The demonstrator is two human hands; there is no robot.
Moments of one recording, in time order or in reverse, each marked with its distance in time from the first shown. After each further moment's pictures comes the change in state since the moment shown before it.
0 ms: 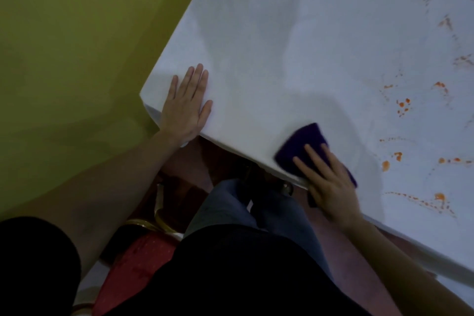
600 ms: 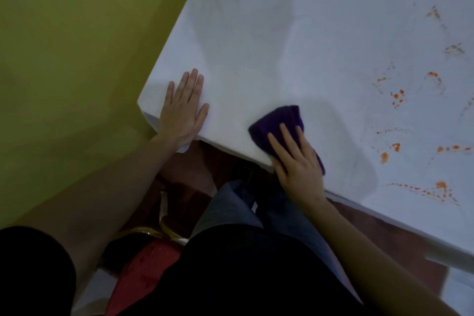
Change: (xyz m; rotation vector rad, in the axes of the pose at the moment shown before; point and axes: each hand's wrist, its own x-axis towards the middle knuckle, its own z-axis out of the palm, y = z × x) left_hand 0.000 -0.002 -0.002 -0.042 -0.035 0.012; right_hand 0.047 -0.055 0.024 0.068 0.089 0.208
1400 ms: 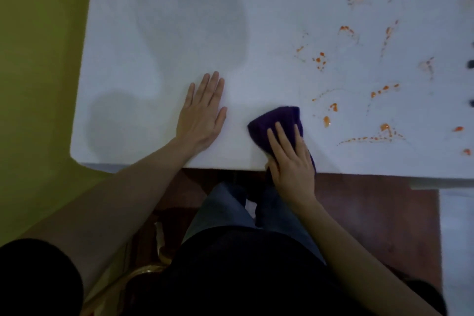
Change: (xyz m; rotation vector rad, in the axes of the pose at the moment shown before) left_hand 0.065 0.153 0.010 -0.051 -0.122 0.388; right_hand -0.052 0.037 -0.012 -0.018 0.159 0.377
